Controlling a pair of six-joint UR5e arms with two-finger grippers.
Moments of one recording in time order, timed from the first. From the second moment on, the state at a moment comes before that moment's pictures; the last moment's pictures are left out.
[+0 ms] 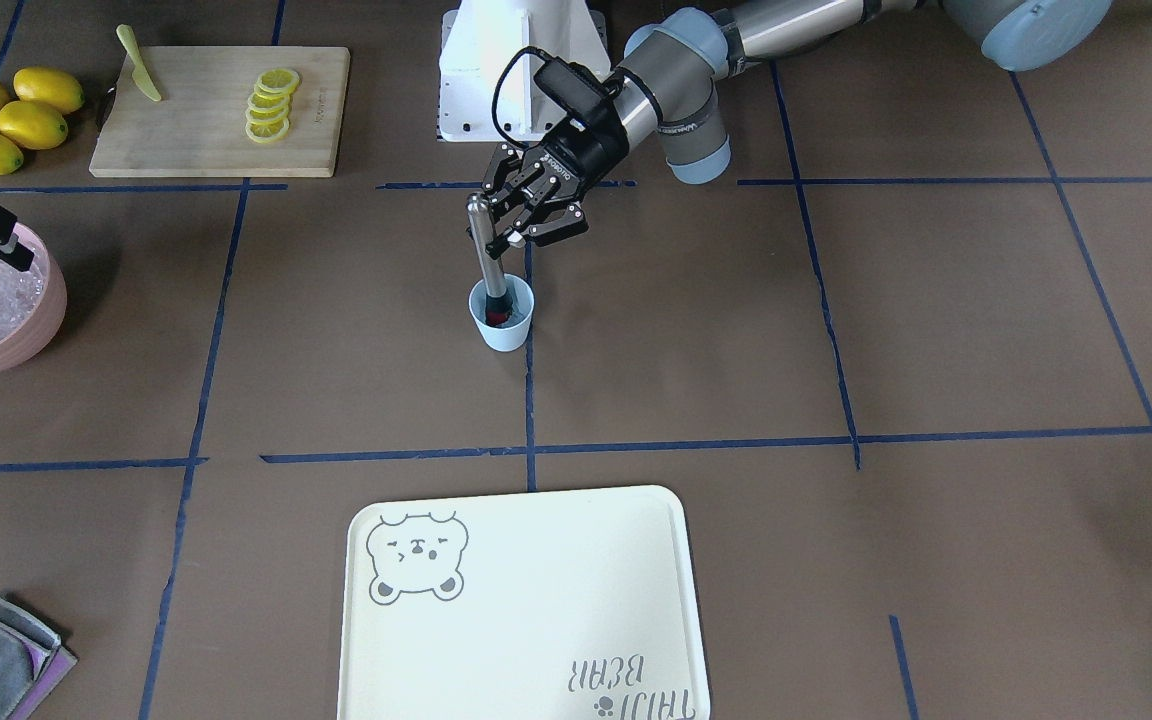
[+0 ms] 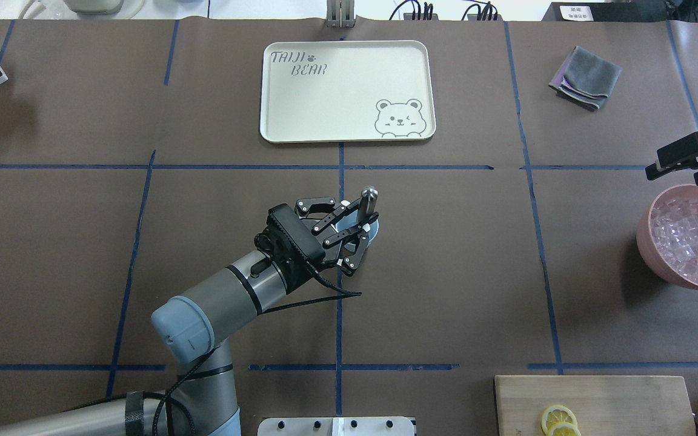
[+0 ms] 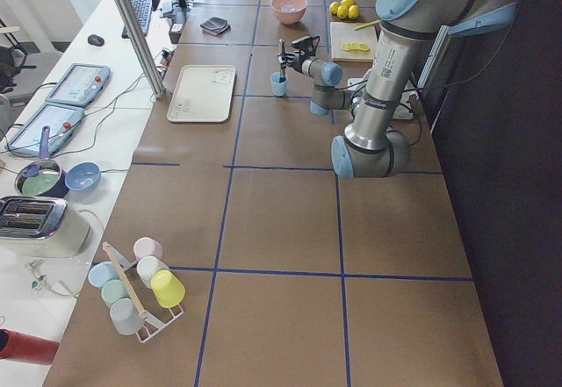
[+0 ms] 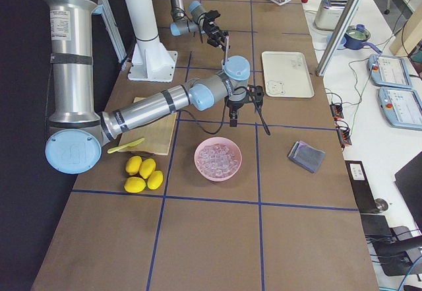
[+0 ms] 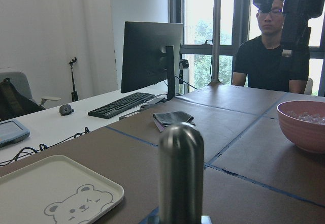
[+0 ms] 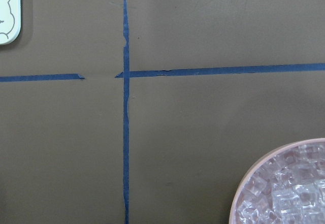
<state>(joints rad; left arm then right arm) -0.27 -2.17 -1.46 -3.04 -1.14 -0.30 1.19 -1.59 1.98 -1.42 2.41 0.67</state>
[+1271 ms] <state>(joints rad) -0.33 -2.10 -1.87 -2.60 -1.01 -0.32 1.19 -1.60 1.99 -1.42 2.41 0.67</state>
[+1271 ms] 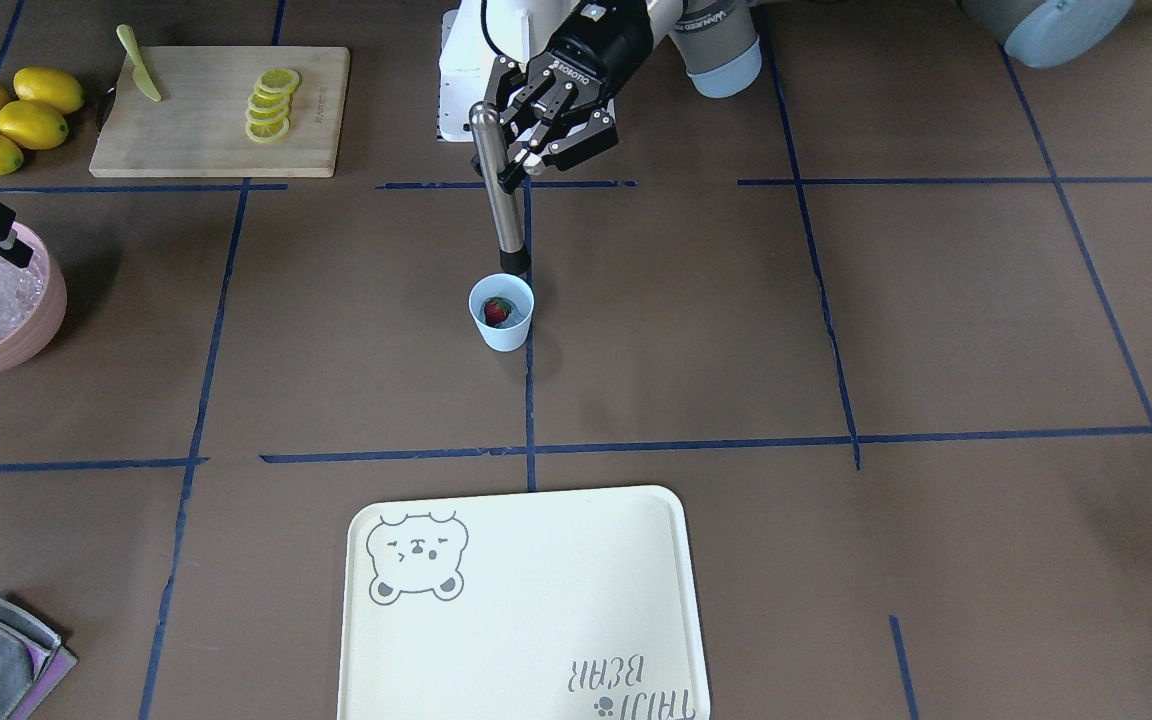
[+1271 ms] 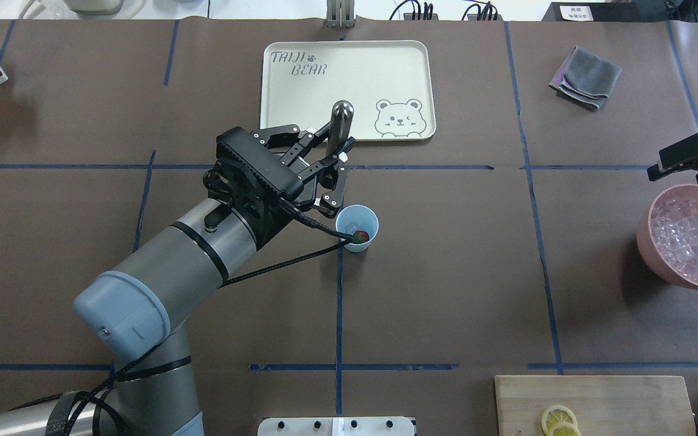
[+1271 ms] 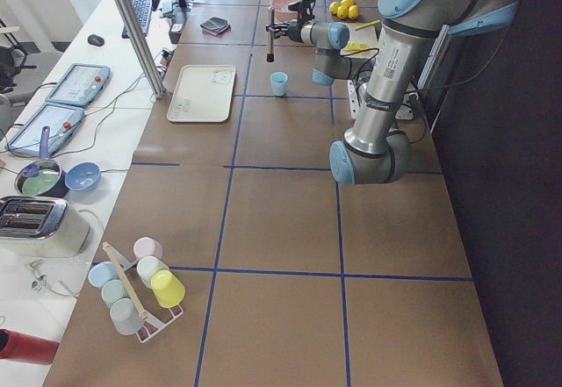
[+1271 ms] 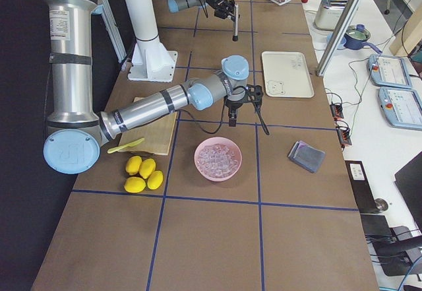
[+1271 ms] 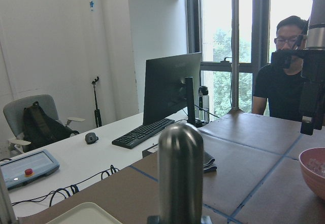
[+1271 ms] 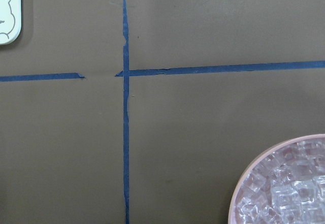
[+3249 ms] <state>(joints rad) -1.03 -1.52 -1.83 -1.90 -1.97 -0.45 1.19 -1.60 1.98 -1.42 2.40 0.67</state>
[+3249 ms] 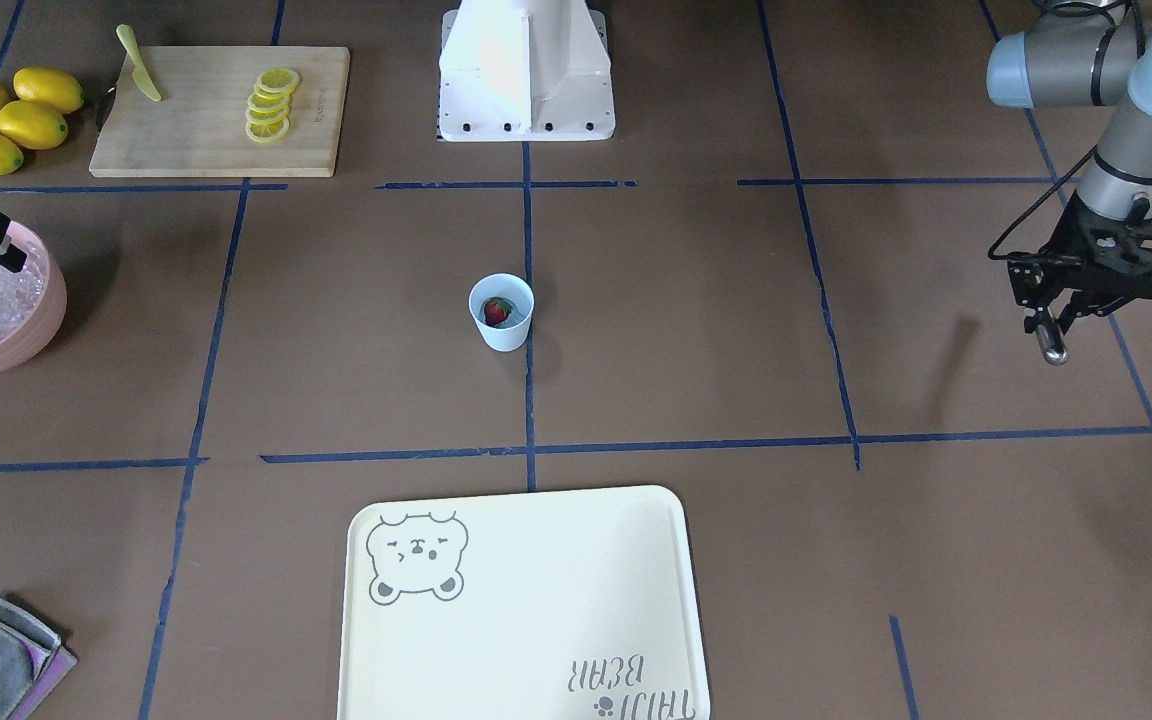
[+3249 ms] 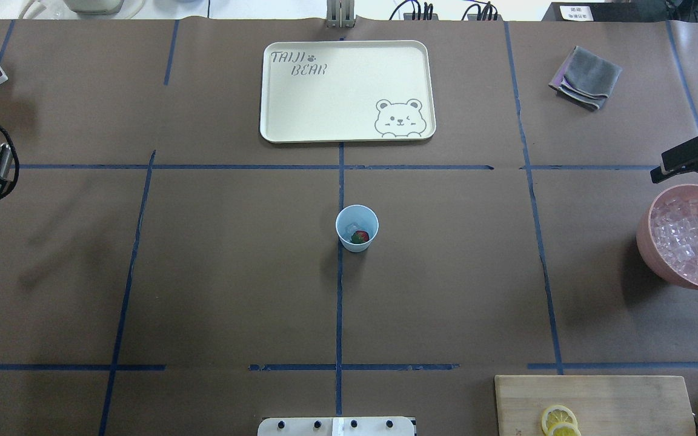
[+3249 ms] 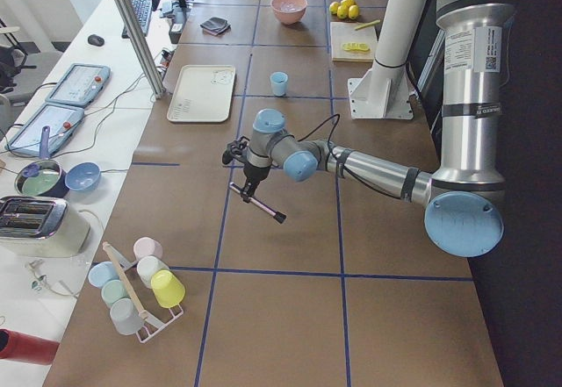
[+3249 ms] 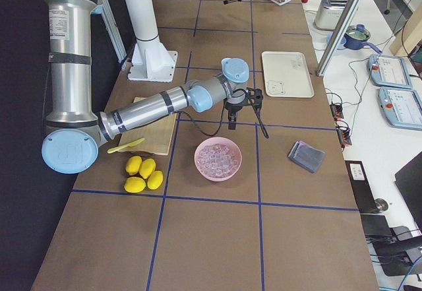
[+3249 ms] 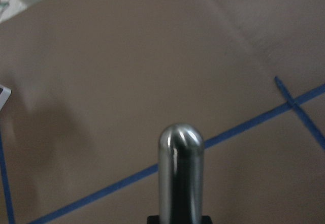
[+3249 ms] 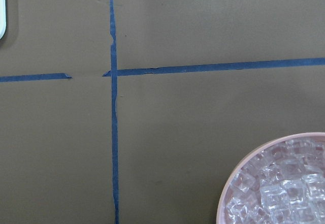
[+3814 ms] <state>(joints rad) -1.07 -1.52 -1.70 -1.72 -2.09 -0.45 1.19 -1.61 1.98 -1.42 2.40 0.67</state>
